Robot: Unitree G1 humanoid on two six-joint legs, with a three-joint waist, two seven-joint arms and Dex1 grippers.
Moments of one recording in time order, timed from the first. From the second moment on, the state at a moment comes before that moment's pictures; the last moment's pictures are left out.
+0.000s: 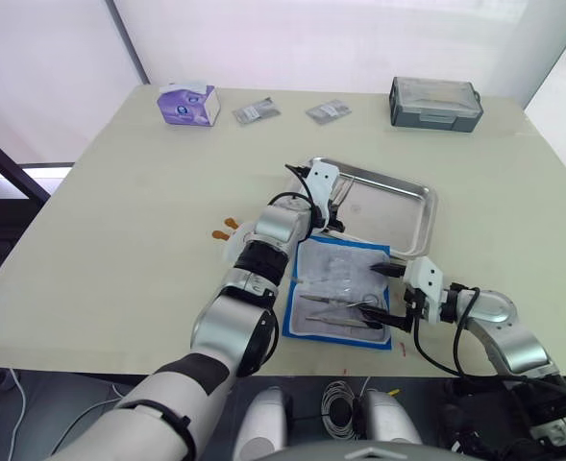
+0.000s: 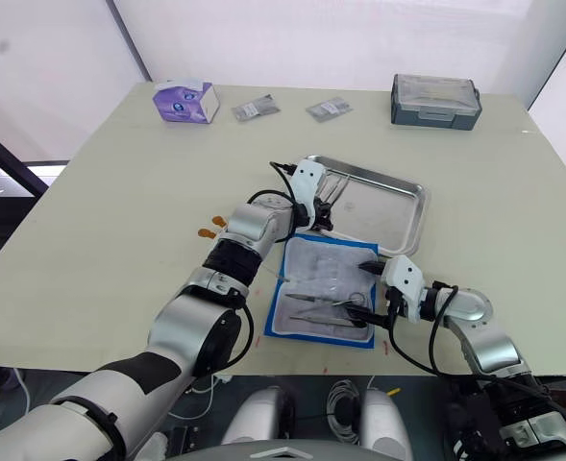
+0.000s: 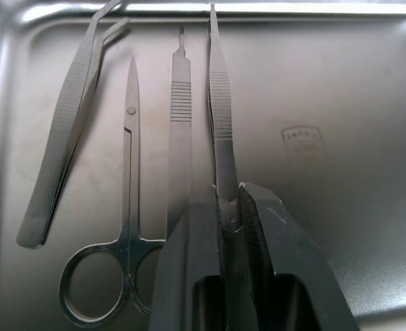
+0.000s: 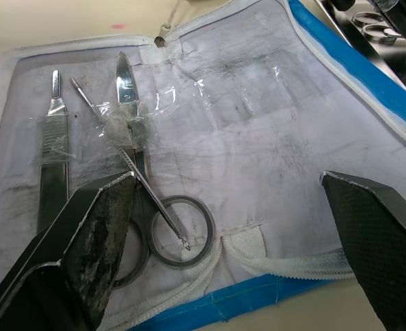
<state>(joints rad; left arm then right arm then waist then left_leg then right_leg) -1.01 0.02 -0.09 0.72 -0.09 0.72 -0.26 -0.14 -0.54 0.22 0.05 0.24 0.04 0.95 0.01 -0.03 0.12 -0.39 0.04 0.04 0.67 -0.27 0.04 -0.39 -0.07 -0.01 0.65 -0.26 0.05</state>
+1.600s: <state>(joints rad) -0.42 0.70 -0.13 -0.01 -0.41 0.24 -1.49 -0.14 -0.53 0.22 0.05 0.24 0.04 0.94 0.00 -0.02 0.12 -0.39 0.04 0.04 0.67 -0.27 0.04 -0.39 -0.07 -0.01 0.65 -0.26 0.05</state>
